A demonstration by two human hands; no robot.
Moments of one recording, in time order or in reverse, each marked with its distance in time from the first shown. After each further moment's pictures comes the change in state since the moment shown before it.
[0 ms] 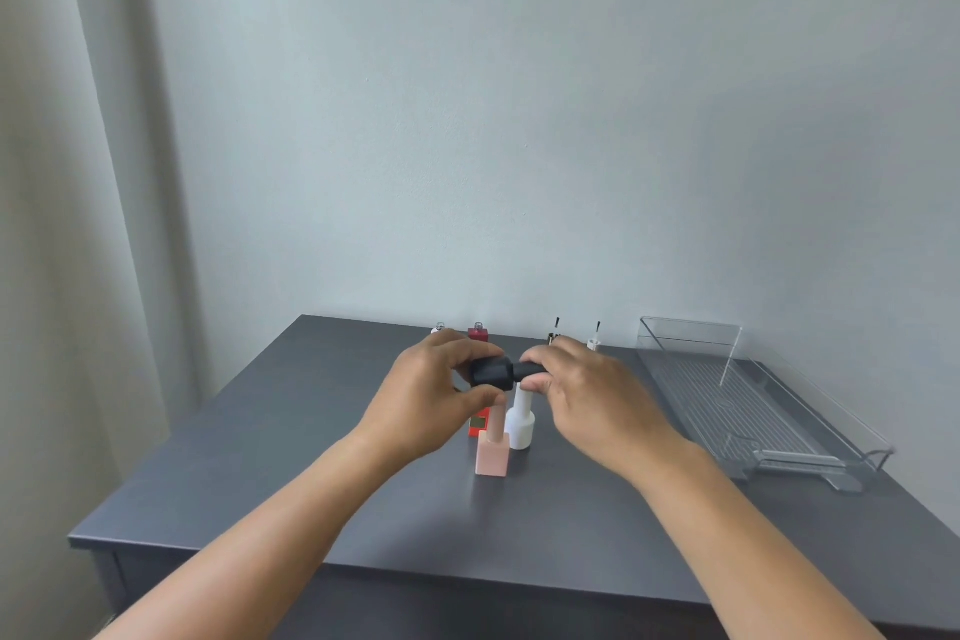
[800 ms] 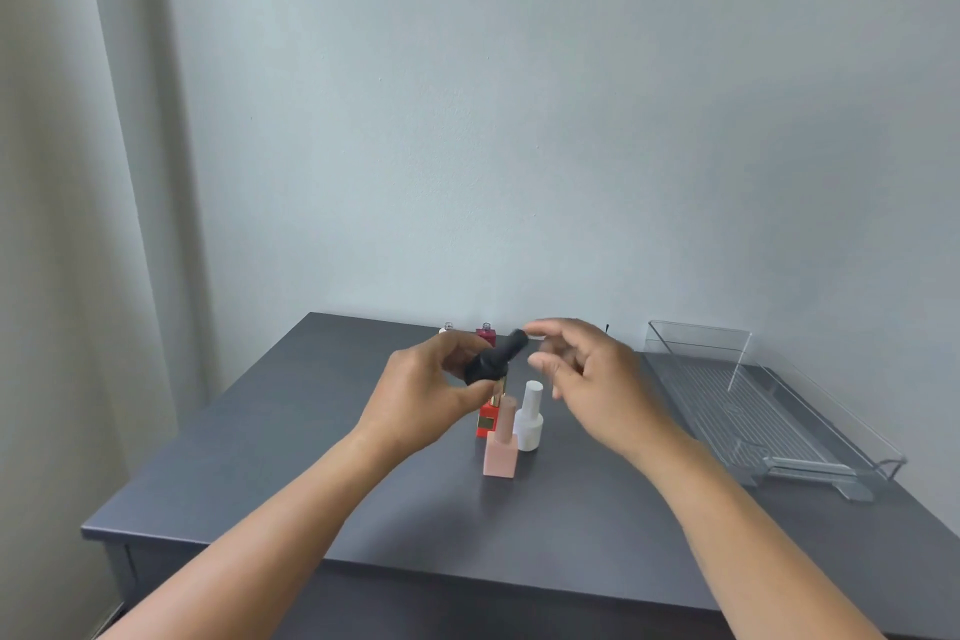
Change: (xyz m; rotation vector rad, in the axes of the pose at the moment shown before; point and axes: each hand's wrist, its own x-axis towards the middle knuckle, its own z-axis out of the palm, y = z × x) left_hand 0.001 -0.018 -0.003 -0.077 0.048 -0.111; right_hand 0.011 -0.001 0.001 0.594 0.084 0.211
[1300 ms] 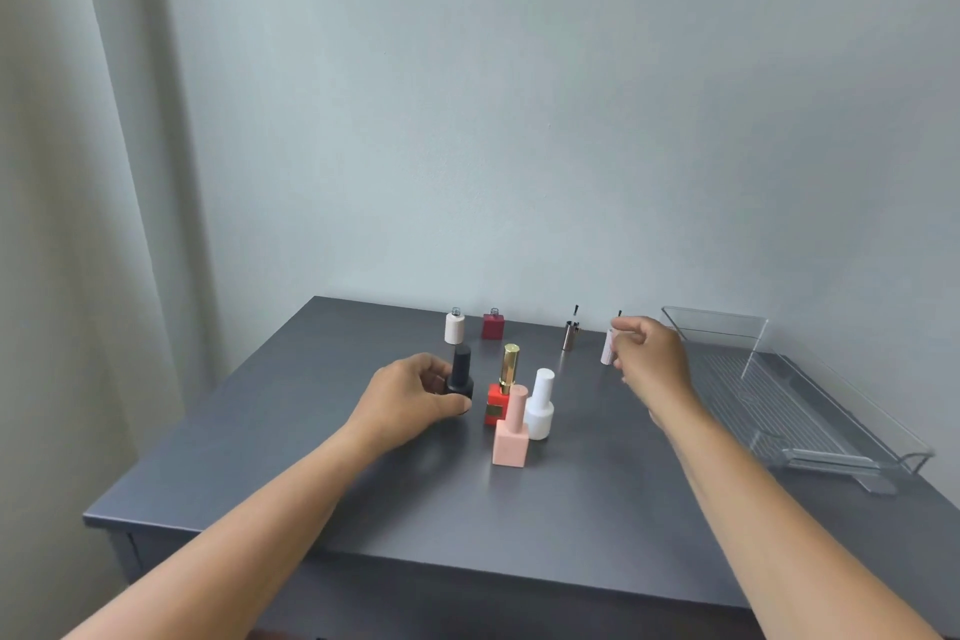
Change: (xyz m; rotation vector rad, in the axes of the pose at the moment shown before) left_hand 0.010 -0.062 0.003 0.051 -0.127 -0.308; right_hand 0.041 0.107 -0.003 0.085 0.327 0.534
